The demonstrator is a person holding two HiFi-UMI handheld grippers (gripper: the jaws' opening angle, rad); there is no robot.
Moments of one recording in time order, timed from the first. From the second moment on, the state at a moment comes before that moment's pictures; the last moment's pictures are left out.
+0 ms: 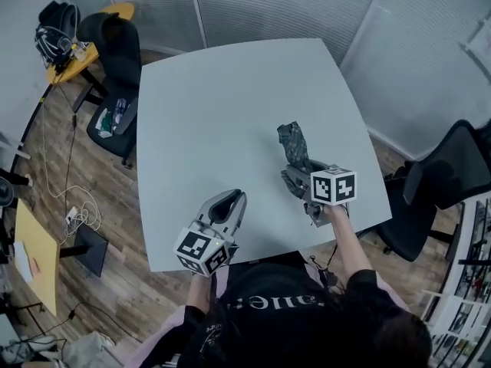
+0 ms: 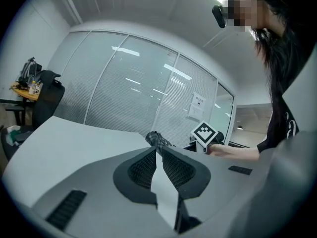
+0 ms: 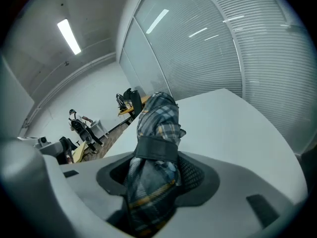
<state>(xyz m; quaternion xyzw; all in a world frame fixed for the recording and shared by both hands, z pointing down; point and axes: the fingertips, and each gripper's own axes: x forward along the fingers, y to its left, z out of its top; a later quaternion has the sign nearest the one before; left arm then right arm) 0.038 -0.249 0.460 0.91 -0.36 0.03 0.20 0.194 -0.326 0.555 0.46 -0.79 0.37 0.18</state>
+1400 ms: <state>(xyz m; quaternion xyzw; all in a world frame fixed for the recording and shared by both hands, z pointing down) -0.003 -0.297 0.477 0.85 -0.48 0.06 0.22 0.212 -0.520 0.735 0.39 -0.78 0.25 0.42</state>
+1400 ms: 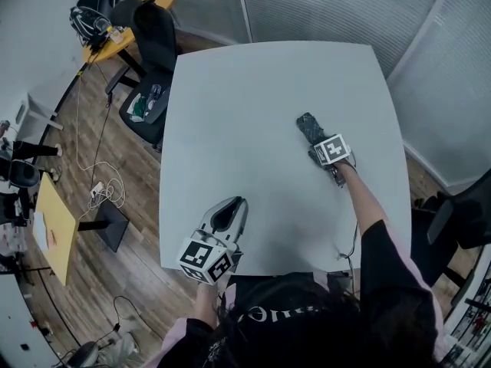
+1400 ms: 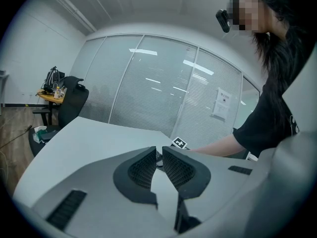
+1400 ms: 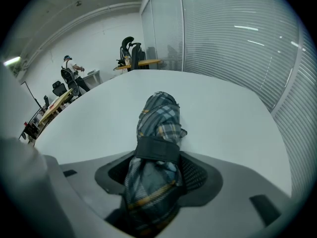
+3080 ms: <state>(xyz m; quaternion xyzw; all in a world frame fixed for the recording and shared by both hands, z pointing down) -0.068 -0.212 0.464 0.90 -0.37 0.04 0.21 0.080 -0.261 0.511 0.47 -0.84 0.26 0.09</state>
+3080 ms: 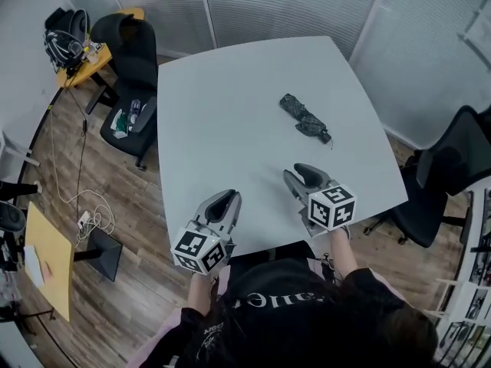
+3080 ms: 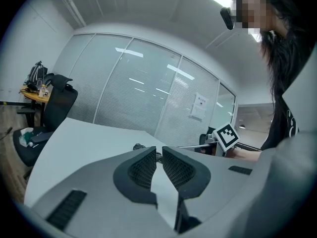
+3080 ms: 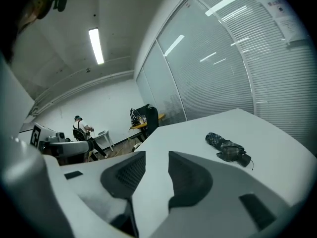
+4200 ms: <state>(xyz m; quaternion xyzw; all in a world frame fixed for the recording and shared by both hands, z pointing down) -0.116 -0.157 0.450 0.92 -0.34 0.03 0.18 -0.011 -0.183 0.474 0.43 -0.88 0.19 0.06</state>
